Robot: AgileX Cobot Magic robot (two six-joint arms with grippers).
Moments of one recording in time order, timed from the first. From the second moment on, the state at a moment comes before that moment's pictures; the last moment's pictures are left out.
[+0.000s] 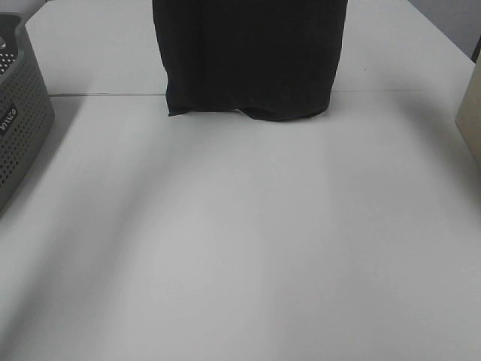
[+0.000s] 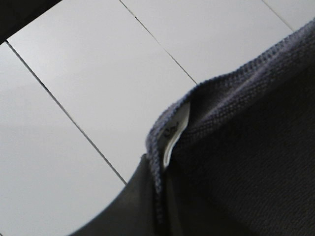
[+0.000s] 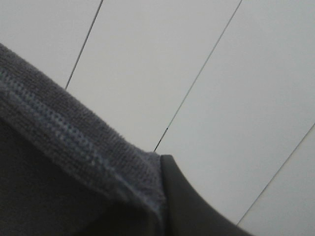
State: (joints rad) left arm -0.32 2.24 -2.41 0.17 -0.18 0.58; right arm 0.22 1.92 -2.10 -0.08 0.16 -0.43
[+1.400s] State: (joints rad) left arm -0.41 1.94 -2.37 -0.13 1.21 0.39; right arm 0.22 1.70 -2.08 0.26 1.22 -0.33
